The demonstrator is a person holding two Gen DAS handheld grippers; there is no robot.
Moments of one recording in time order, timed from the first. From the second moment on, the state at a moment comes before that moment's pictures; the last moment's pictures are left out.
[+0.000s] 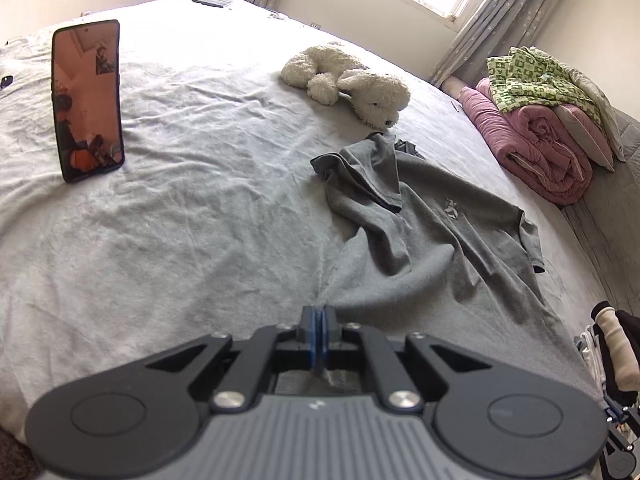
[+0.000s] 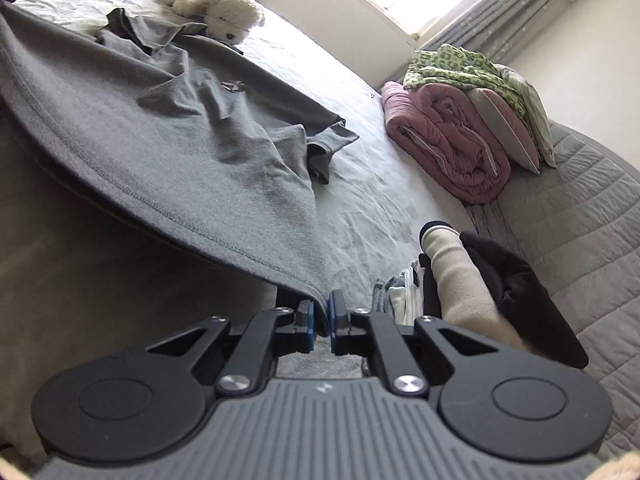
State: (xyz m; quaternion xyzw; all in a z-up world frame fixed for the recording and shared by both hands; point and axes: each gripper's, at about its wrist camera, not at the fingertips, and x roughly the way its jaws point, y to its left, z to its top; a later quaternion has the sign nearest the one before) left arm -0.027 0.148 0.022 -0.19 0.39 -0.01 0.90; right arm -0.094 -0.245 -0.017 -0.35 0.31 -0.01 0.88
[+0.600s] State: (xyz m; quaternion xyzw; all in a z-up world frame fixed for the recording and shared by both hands) left arm -0.082 0.172 -0.002 -0.17 0.43 -0.02 0.89; right arm -0.137 -0.237 -0.025 -0.37 0.37 0.06 0.85
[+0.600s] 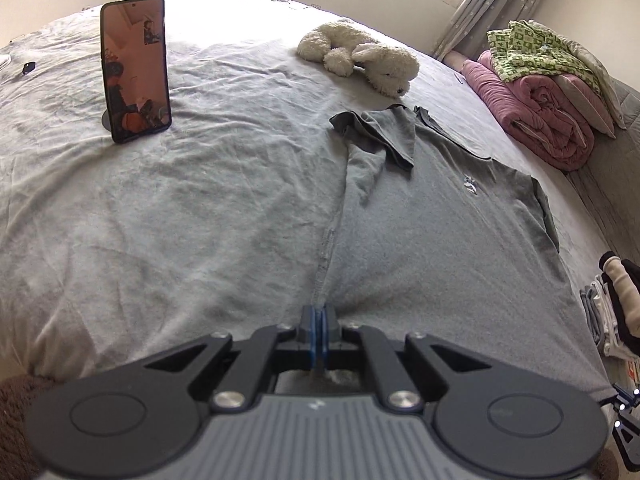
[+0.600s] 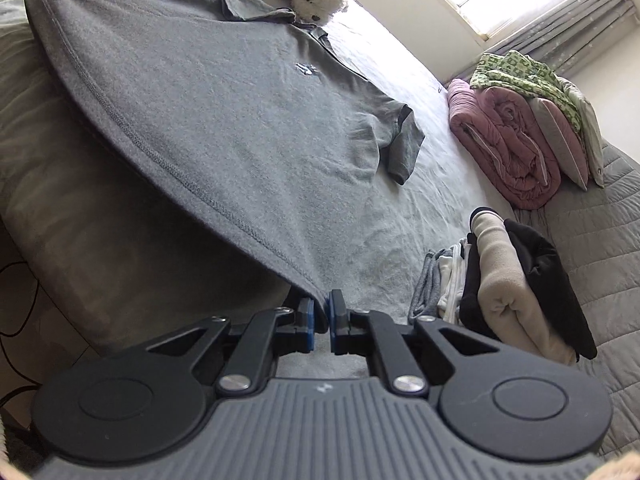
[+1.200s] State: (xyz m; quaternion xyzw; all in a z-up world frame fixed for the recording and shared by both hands) left arm -0.078 0.169 -0.044 -0.13 0.47 -0.02 0.87; right arm -0.117 -0.246 -0.062 -0.32 0.44 0.06 0.83
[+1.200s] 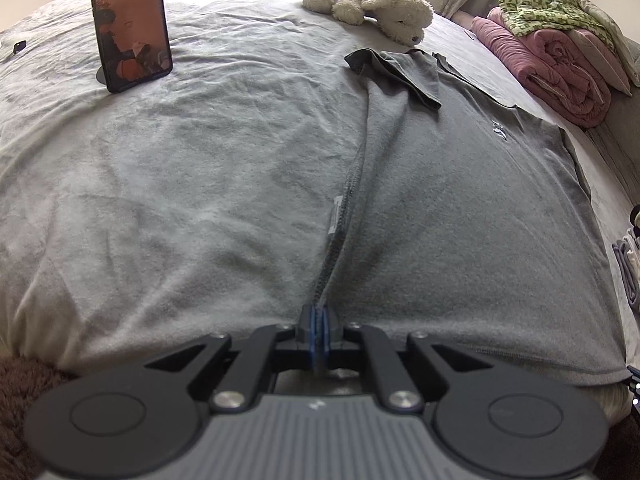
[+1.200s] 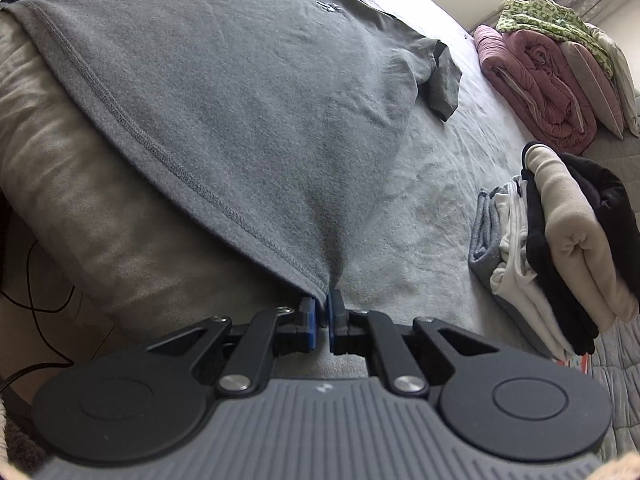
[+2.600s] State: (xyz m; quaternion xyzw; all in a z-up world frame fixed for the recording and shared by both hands) left arm 0.194 0.178 -0.050 -0.03 0.33 -0.18 0.93; right arm -0.024 -0.262 0.038 -0.11 0.48 0.09 0.87
